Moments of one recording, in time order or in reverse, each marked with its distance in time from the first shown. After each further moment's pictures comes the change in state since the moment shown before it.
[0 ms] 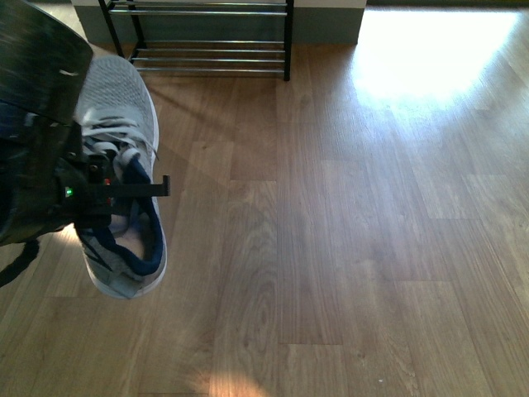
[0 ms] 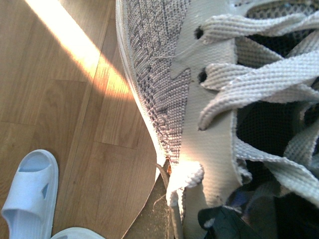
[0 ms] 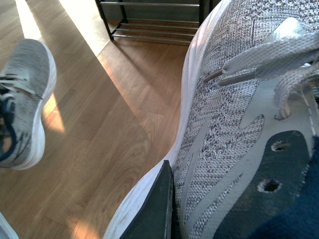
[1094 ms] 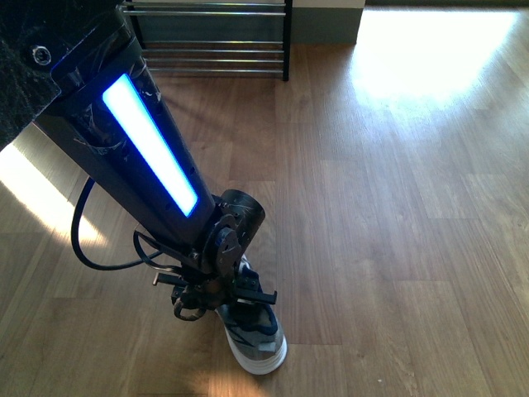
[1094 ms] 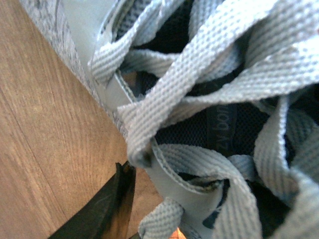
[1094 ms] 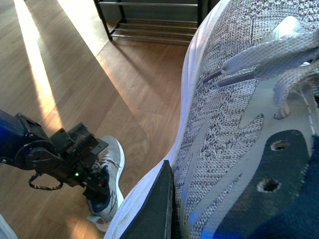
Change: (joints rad) left arm -0.077 1.002 0.866 -0.414 0.358 0.039; right arm 0.000 0.000 0.000 0.000 0.000 0.000
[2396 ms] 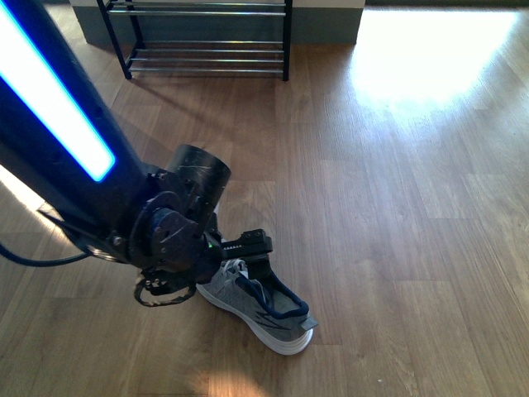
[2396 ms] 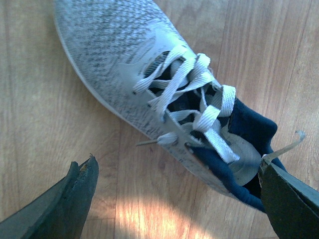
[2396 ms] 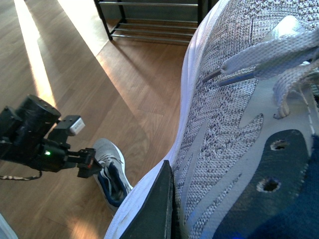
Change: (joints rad) left arm 0.043 -0.295 -0.350 0.329 0.178 -0.256; right arm 0.000 0.000 0.000 0.000 0.000 0.000
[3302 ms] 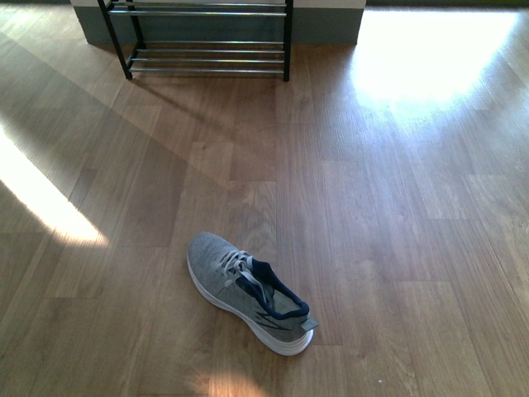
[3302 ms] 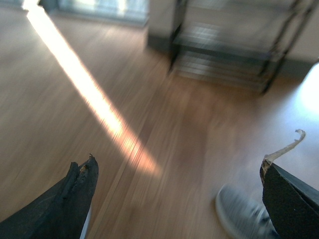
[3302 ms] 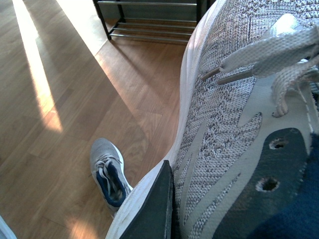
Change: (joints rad) left arm 0.311 -2.358 -1.089 -0.467 -0.446 0.360; right arm 0.000 0.000 0.000 0.000 0.003 0.000
